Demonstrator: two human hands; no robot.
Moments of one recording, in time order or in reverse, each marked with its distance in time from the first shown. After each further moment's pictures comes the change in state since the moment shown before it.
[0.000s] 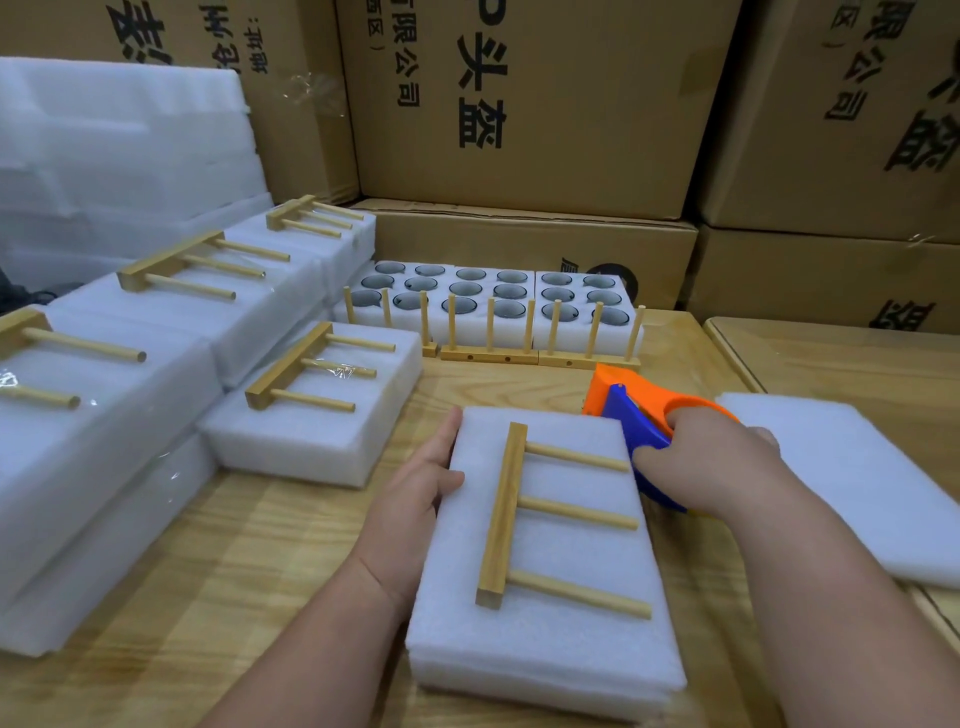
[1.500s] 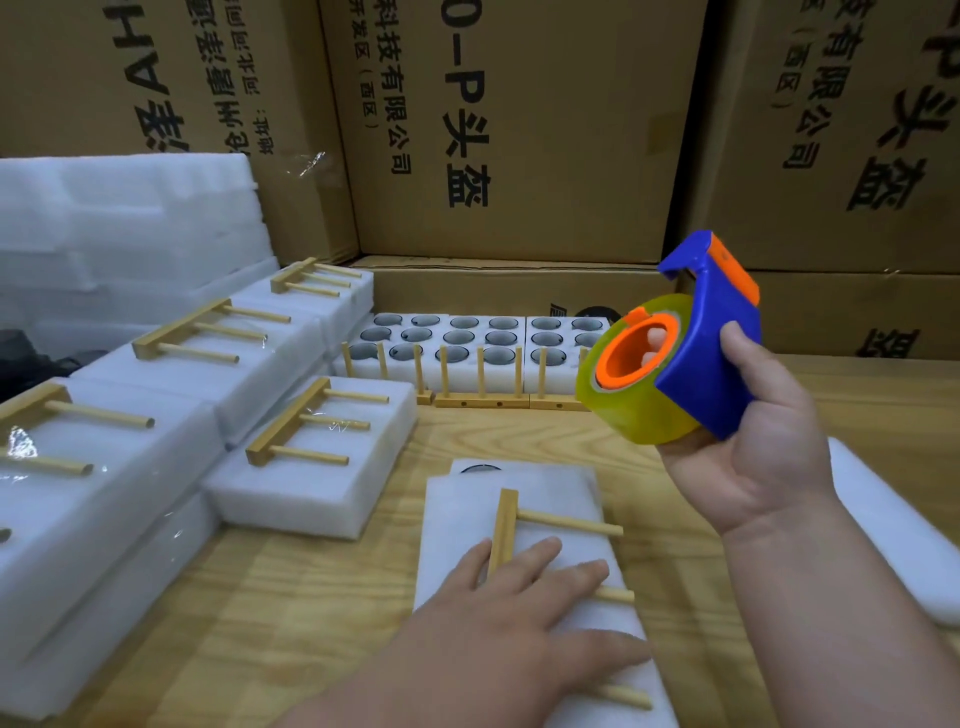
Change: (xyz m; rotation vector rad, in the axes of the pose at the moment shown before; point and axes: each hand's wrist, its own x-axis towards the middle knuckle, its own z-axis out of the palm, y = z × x) left_hand -0.087 0.035 0.062 1.898 -0.766 0.489; right_hand -0.022 -0.013 -0.051 2.189 0.049 -0.175
